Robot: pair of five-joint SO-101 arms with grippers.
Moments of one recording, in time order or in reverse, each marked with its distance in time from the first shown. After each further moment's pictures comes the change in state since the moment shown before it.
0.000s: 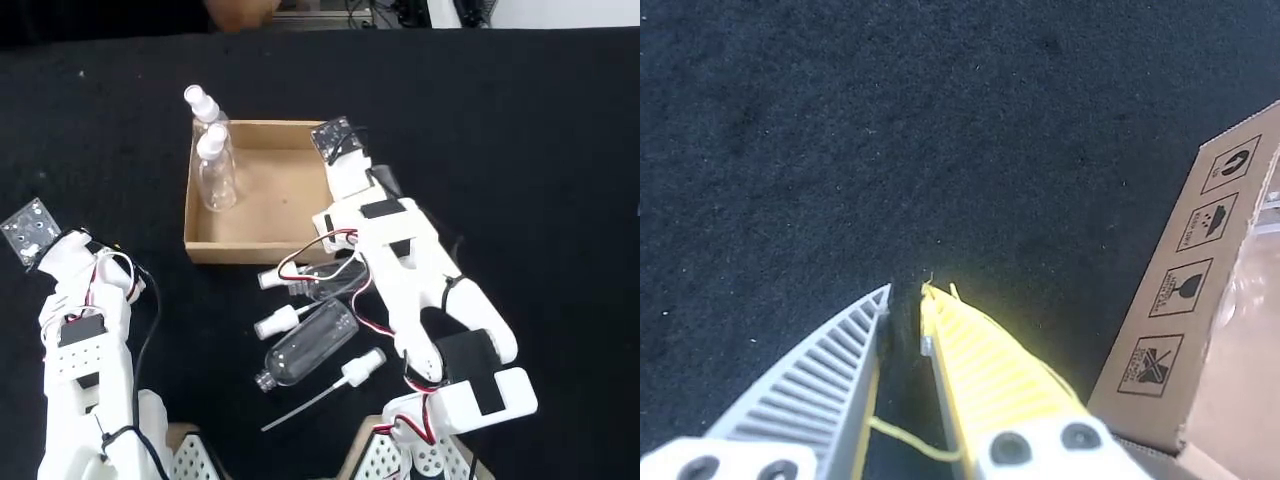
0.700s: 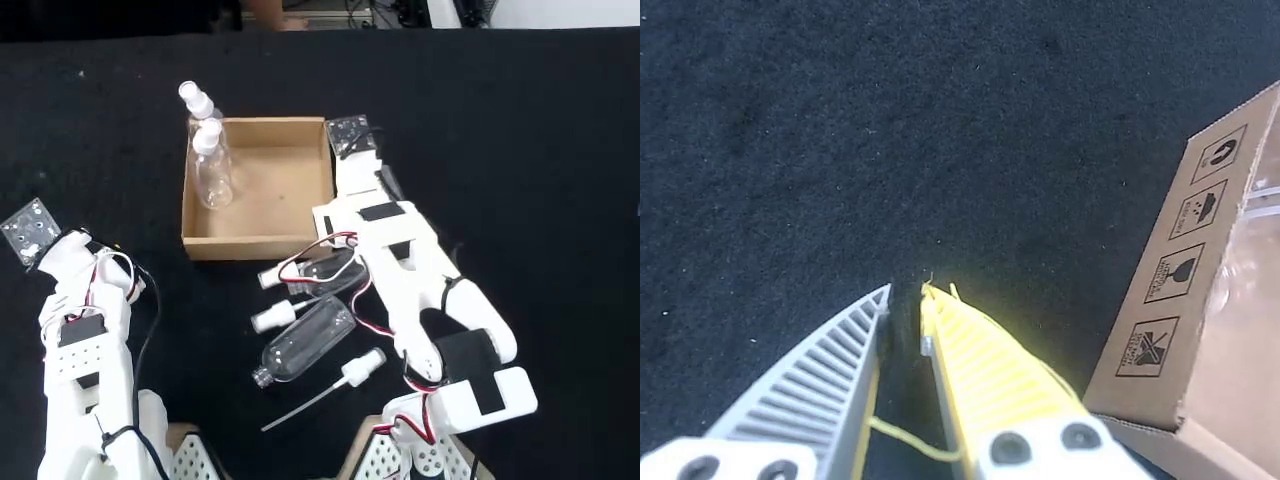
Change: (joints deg) left arm 0.0 0.0 0.0 0.0 0.0; right arm -0.1 0.1 1.3 -3.4 -12.0
